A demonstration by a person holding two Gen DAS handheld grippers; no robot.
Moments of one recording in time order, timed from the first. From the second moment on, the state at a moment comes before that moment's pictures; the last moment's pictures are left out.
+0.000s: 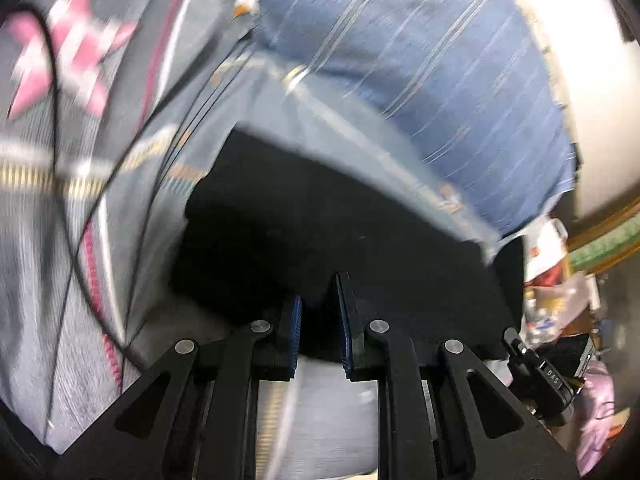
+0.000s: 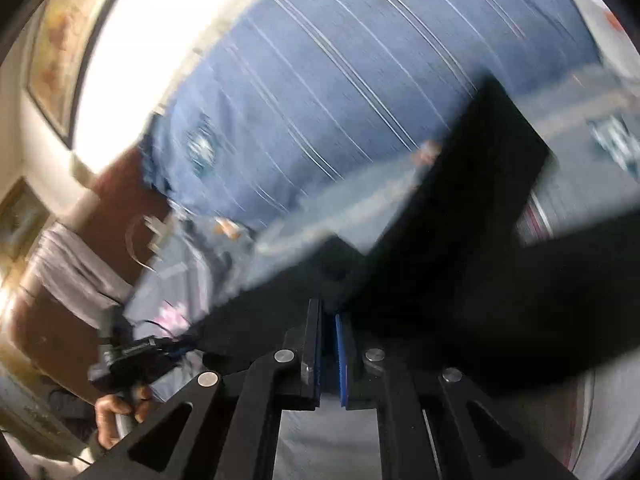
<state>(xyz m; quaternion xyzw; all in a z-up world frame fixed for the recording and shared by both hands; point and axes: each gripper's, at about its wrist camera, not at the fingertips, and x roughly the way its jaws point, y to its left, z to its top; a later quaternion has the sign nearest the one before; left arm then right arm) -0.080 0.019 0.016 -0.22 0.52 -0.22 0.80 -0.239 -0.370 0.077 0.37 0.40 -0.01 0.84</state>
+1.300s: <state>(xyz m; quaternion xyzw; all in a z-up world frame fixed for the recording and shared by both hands) -0.113 -0.027 0.048 -0.13 0.48 -0.27 0.82 -0.284 -0.472 0.055 0.46 0.33 -0.18 0.81</state>
